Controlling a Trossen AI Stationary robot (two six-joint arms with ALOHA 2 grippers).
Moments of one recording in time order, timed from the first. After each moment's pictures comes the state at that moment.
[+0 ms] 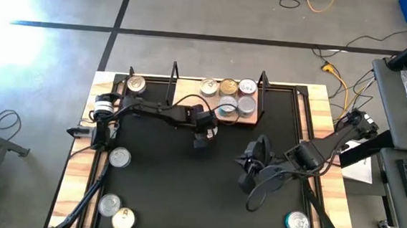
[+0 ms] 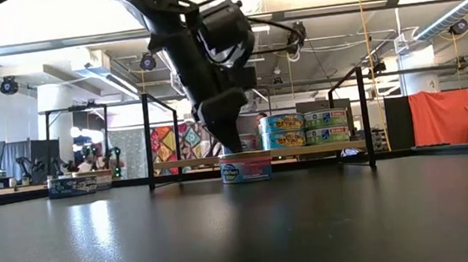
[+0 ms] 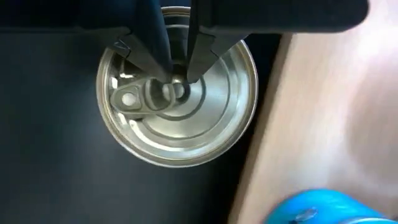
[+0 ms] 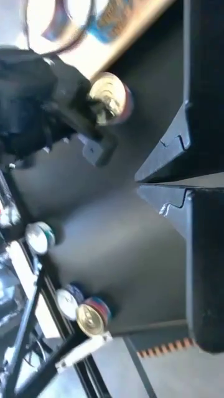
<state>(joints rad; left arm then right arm) 0.13 1.95 1.35 -0.50 -0.19 -0.02 0.54 1.45 1.47 -0.85 0.61 0.83</state>
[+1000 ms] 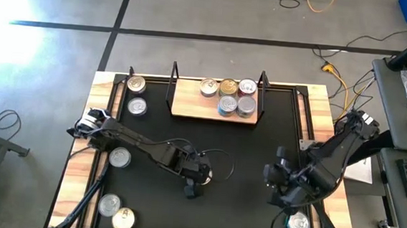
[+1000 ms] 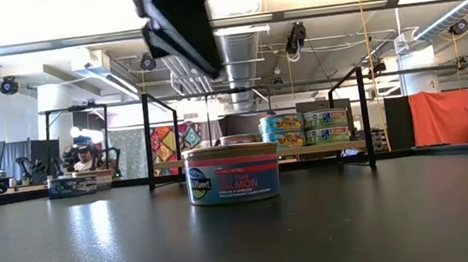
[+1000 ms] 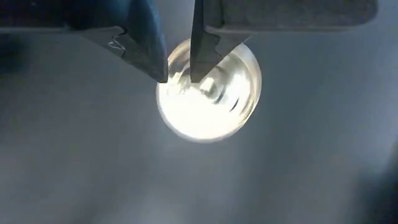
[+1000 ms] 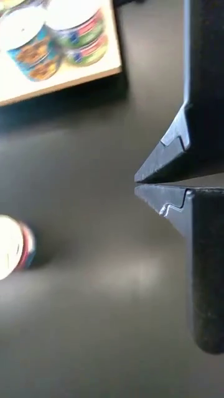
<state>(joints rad) -0.33 1.88 1.54 -0.78 -0.17 -0.55 0.77 1.43 1.35 -1.32 0.55 0.90</state>
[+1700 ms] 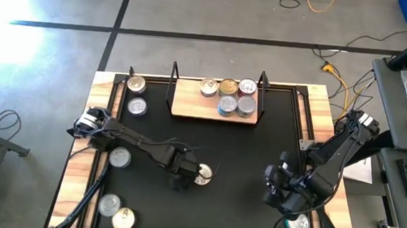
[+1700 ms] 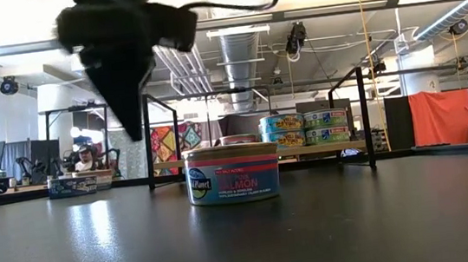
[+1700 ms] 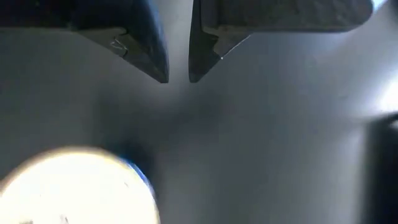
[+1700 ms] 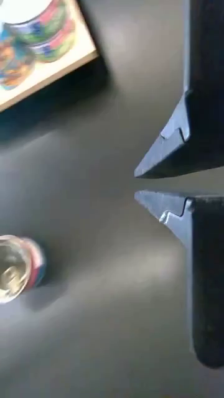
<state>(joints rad) -0.32 1.86 1.40 -1.02 -0.20 -0.59 0.82 1.43 1.20 -1.22 0.63 1.15</state>
